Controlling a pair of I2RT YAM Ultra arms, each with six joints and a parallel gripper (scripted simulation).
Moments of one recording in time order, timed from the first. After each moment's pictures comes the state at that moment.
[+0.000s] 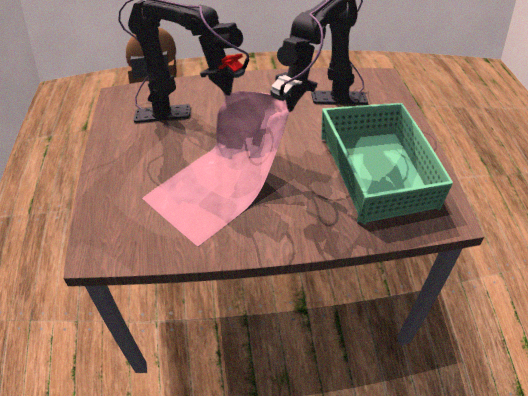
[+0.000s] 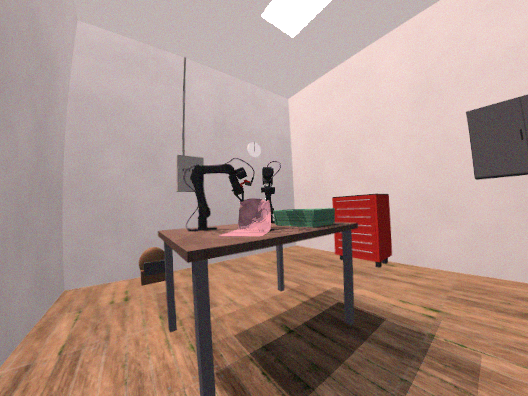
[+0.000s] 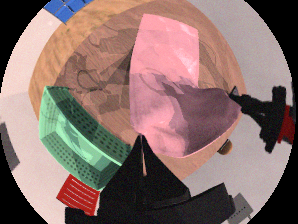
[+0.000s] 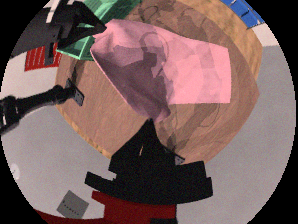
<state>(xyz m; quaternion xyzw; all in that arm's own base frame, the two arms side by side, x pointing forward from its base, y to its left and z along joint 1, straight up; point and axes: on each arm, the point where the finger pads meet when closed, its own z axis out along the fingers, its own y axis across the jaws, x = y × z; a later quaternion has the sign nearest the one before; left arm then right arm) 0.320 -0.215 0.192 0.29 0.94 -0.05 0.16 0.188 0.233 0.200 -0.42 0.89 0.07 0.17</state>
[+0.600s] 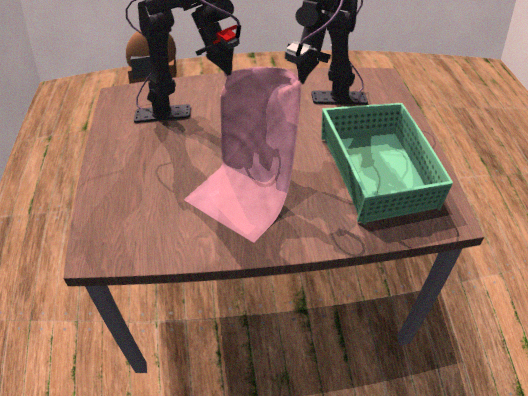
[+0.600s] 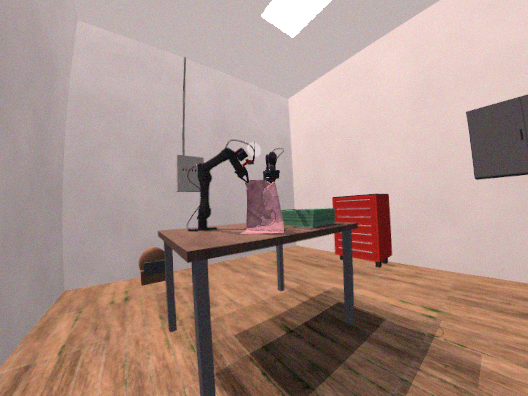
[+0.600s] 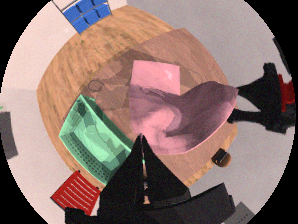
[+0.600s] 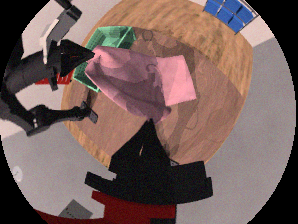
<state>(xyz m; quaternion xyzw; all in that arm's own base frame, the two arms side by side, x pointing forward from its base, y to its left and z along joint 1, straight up) 0.363 -0.194 0.315 0.26 0.93 -0.07 0.25 0.268 0.237 0.324 -0.37 0.89 0.09 0.25</state>
